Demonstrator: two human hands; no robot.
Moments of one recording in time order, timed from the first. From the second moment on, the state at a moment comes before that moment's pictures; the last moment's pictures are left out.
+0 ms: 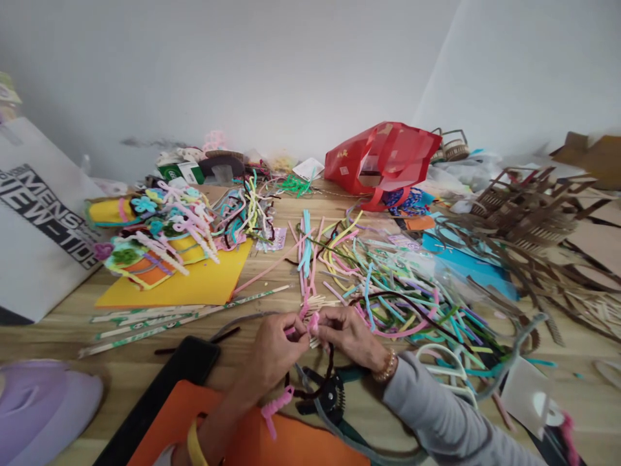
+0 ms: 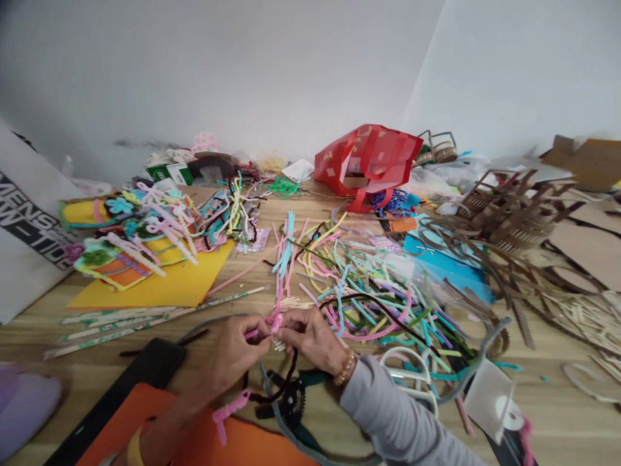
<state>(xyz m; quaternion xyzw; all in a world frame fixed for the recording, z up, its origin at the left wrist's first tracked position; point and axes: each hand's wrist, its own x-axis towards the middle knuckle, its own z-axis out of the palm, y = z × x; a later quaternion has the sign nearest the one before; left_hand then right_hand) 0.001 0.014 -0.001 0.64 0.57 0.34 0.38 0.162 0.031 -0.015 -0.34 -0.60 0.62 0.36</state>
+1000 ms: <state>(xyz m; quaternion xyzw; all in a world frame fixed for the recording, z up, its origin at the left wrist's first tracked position) -0.003 0.017 -0.003 0.58 0.47 0.40 0.53 0.158 0.033 -0.017 -0.35 -0.59 0.60 0.40</state>
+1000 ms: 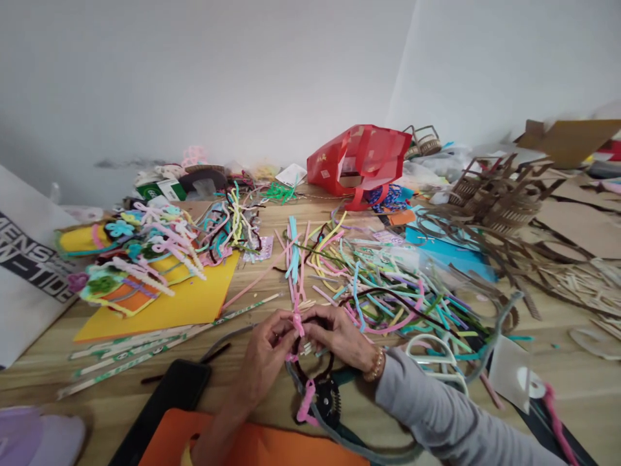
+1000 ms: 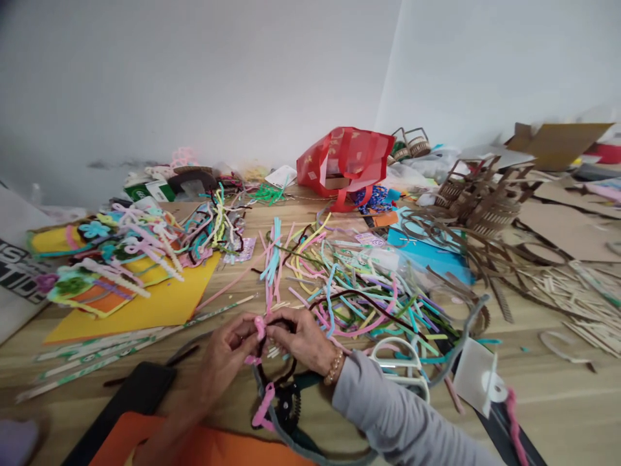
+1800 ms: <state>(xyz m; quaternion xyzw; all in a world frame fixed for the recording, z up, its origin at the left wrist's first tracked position) -0.002 0.018 -0.005 0.62 0.48 0.41 0.47 0.160 0.037 -0.023 -0.38 -0.55 0.65 0.38</state>
